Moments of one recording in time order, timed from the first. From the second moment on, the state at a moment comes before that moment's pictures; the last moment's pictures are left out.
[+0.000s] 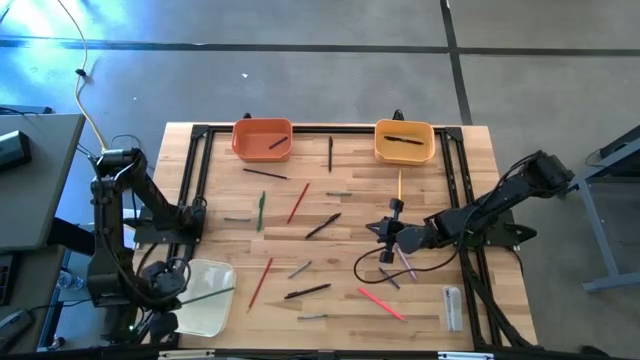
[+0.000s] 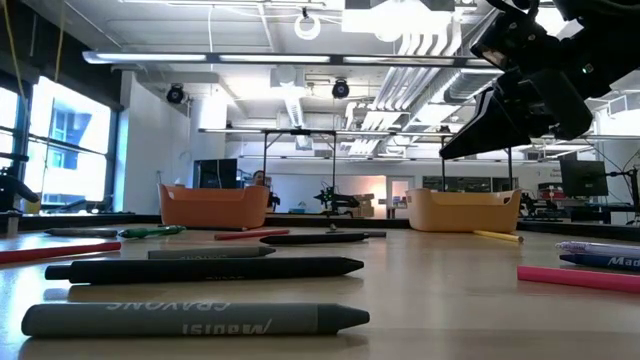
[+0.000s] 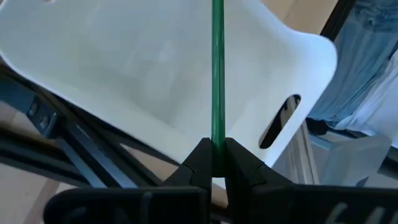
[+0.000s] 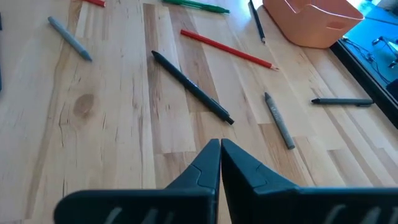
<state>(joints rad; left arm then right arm) -1.36 1.36 1.01 -1.05 -0.25 -1.96 0.39 1.31 0.48 0.16 0.63 0.13</state>
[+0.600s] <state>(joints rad) -1.36 1.36 1.00 -1.11 -0.19 -2.02 0.39 1.31 0.48 0.17 0.63 0.13</state>
